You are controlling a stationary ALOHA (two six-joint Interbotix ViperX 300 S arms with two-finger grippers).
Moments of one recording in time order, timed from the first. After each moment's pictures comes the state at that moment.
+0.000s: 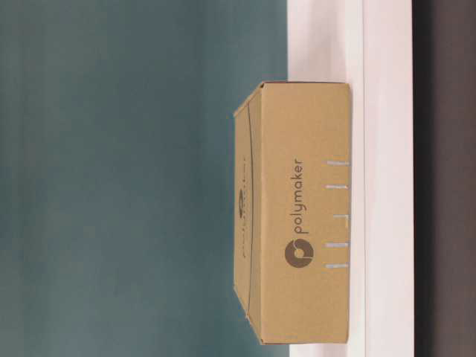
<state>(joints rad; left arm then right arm) -0.03 -1.18 0.91 0.04 0.49 -0.05 0.00 -1.29 1.10 0.04 0.31 0.06</state>
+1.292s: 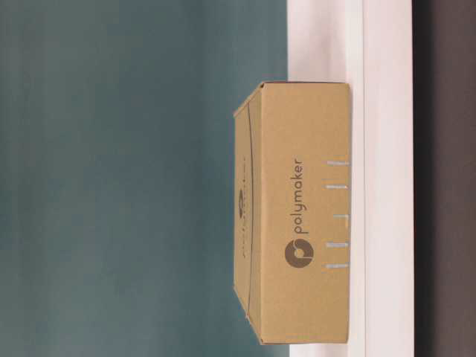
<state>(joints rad) -0.03 -1.24 1.00 0.05 0.34 -0.08 0.00 -1.33 1.17 0.04 0.19 0.07</state>
